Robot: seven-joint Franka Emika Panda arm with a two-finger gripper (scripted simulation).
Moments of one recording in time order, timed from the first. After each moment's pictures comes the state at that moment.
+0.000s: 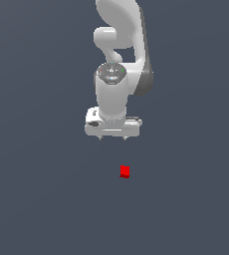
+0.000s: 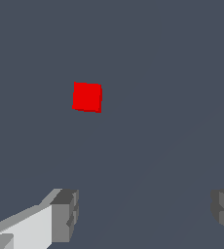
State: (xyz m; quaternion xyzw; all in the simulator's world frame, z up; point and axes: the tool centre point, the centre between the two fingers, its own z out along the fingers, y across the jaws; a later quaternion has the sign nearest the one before) arm 0.006 -0.008 0.163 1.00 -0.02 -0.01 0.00
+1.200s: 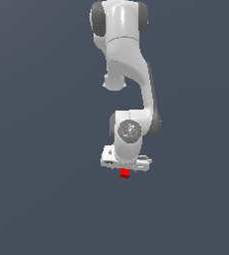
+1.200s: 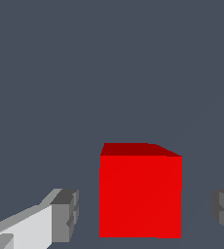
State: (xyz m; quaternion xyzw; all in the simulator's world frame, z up) arm 0.083 0.042 0.033 1.00 -0.05 0.00 0.00
